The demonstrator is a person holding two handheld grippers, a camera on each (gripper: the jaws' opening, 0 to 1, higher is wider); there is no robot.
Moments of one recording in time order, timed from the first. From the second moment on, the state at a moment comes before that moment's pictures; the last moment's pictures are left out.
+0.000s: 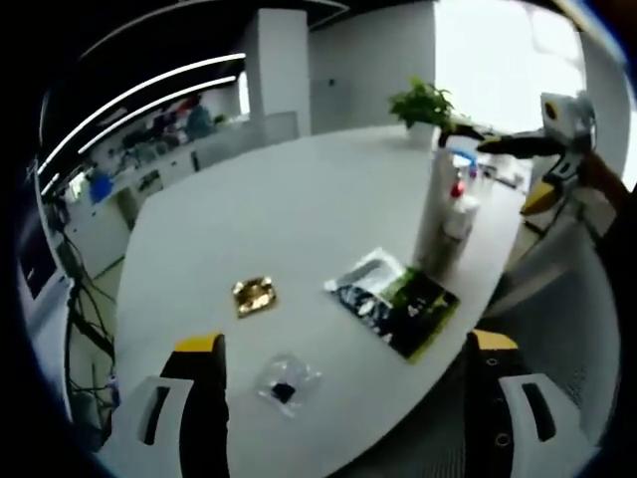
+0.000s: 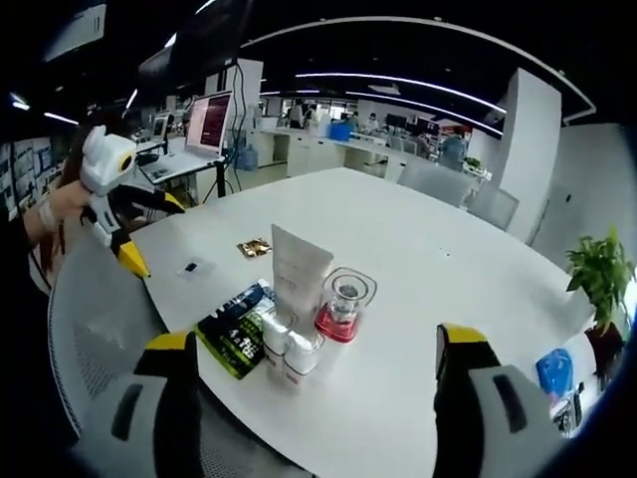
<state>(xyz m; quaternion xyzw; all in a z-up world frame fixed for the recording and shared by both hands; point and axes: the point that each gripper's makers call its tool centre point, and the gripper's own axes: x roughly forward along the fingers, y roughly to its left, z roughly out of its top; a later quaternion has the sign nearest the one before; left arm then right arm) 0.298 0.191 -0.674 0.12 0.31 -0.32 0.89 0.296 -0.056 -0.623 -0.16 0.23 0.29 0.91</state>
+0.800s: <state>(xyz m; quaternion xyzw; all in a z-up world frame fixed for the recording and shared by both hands) 0.313 0.208 -0.731 0.20 0.38 -0.40 0.81 0.295 -0.073 -0.641 -0.16 0.28 0.25 0.91</state>
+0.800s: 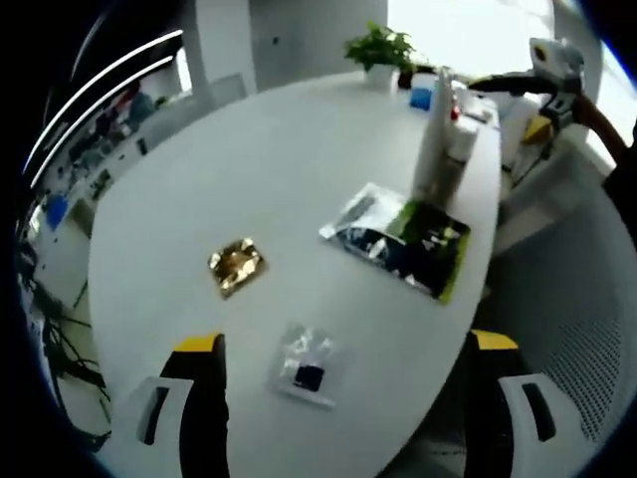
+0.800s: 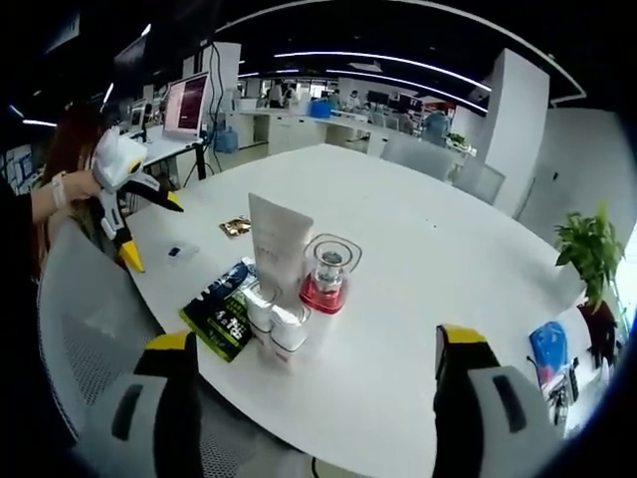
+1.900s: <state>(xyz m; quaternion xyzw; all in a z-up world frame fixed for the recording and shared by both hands) 0.322 0.228 -0.760 0.27 0.42 -0.43 0.76 0.289 -0.066 -0.656 -0.15 0.32 0.25 0.90</state>
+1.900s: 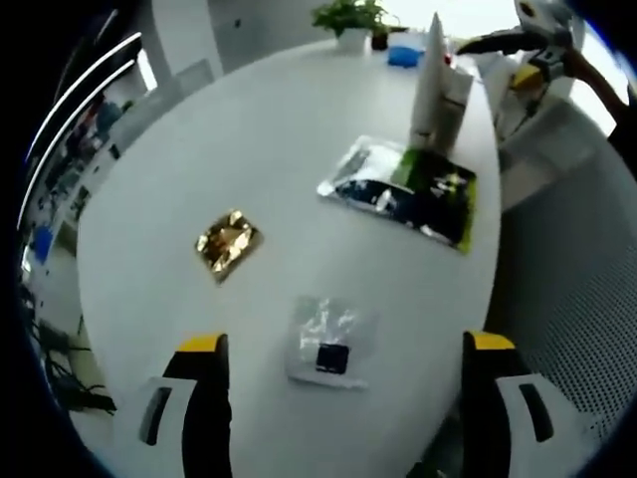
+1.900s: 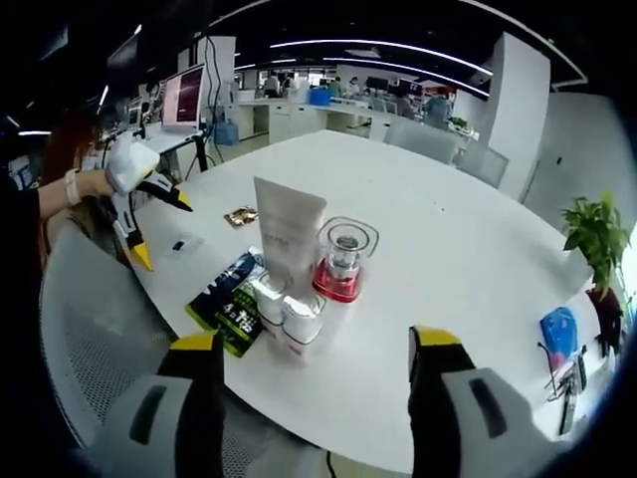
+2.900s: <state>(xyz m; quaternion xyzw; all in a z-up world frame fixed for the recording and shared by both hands) 0.331 0.237 -0.784 0.28 0.47 -0.44 0.71 0.296 -0.074 -0.660 -0.12 0.32 0.24 0.91</state>
